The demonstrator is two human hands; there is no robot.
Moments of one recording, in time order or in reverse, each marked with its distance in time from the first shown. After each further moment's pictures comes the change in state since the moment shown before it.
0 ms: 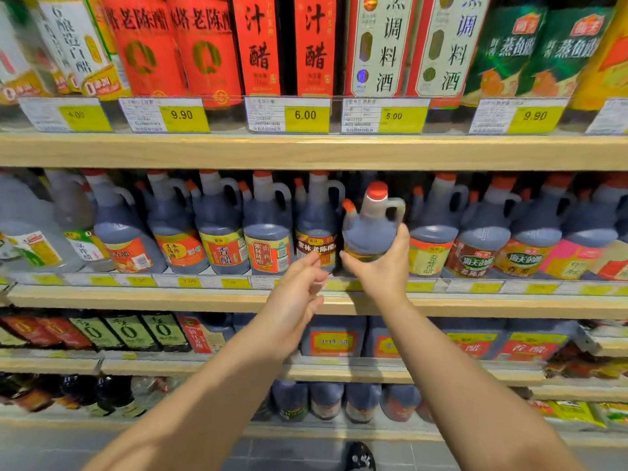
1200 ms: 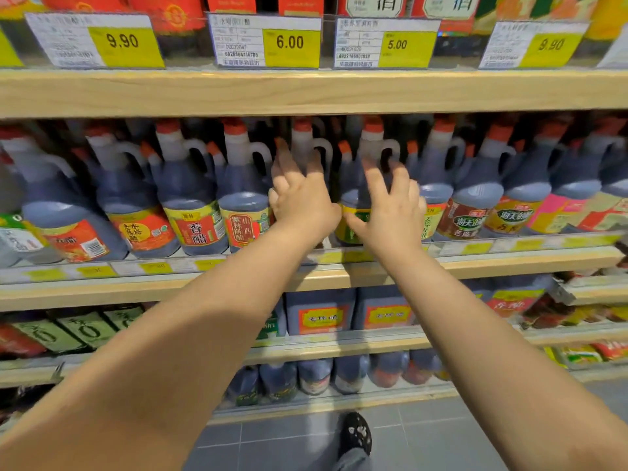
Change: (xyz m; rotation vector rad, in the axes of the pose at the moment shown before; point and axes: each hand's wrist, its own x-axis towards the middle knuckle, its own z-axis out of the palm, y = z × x) left_hand 0.100 0.030 0.027 1.414 0.339 0.386; right_hand 0.011 -0.025 -0.020 -0.827 0.000 -0.346
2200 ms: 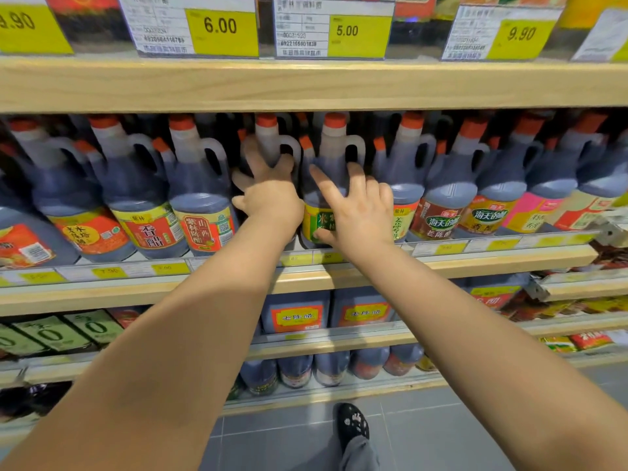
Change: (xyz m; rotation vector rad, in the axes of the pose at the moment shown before) left_hand 0.039 0.019 0.027 -0.065 0.059 -0.254; right_hand 0.012 0.018 0.004 -0.217 -0.169 -0.211
